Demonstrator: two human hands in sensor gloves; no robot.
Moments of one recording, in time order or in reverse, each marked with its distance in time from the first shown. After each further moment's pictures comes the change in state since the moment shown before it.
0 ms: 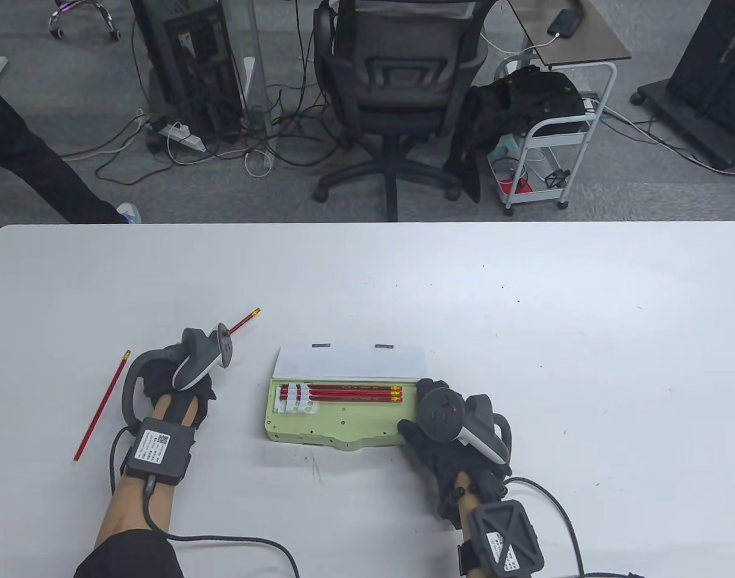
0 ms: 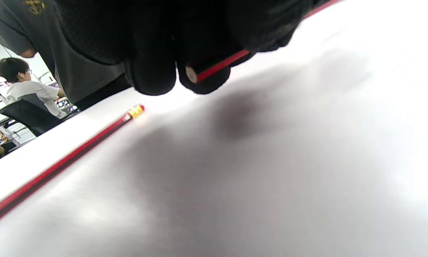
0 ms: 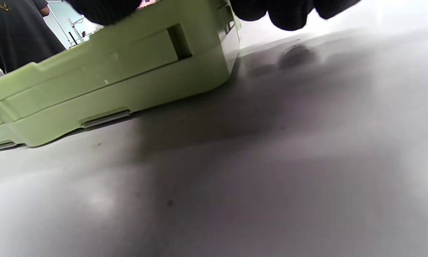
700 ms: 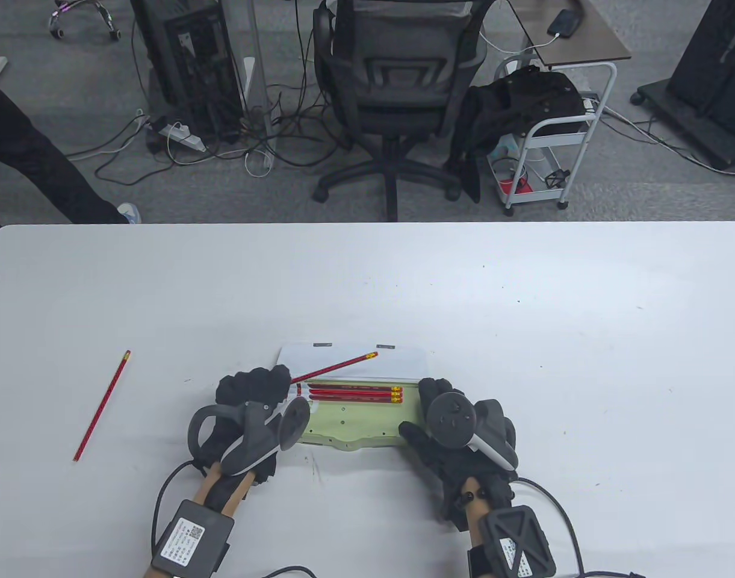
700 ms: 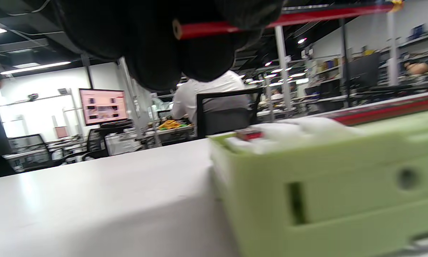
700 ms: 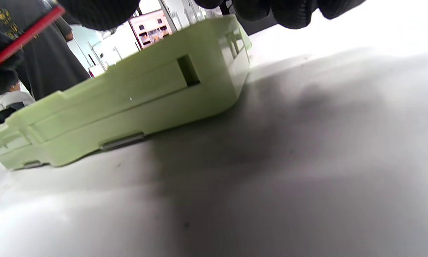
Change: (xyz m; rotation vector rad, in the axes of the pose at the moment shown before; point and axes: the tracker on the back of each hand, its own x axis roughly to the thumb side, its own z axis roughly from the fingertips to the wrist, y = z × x) left_hand 0.077 0.042 0.146 0.469 -0.417 0.192; right_hand -0.002 -0.009 0.011 -0.091 -0.064 -0.050
